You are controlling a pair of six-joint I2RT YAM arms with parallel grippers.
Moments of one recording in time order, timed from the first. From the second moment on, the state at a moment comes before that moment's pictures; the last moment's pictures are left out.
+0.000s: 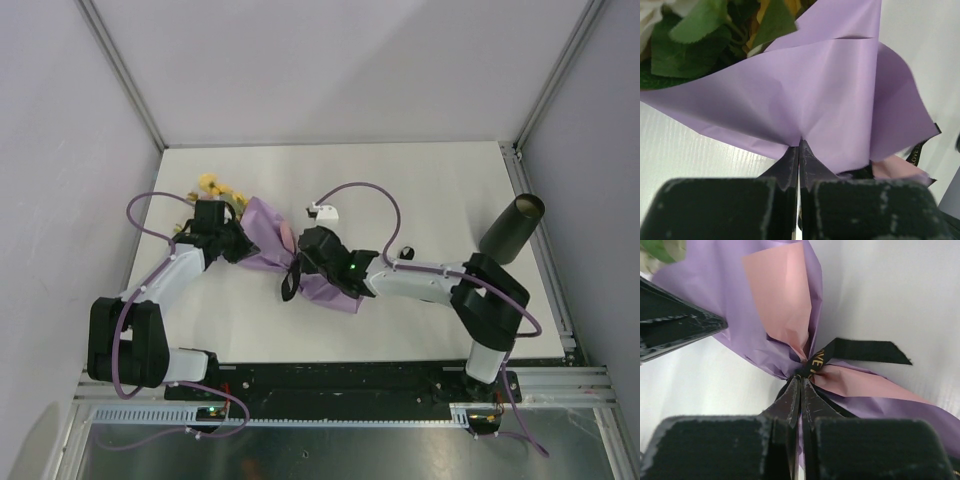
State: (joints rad) left arm -0.12 1.34 0.81 -0.36 0.19 -0.70; right arm 1.04 1.79 1.18 0.01 0.40 0.70
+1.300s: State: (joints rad) left arm -0.11 1.35 0.81 -0.38 0.13 -0.70; right arm 0.91 1.46 0.99 -0.05 0.23 0.77
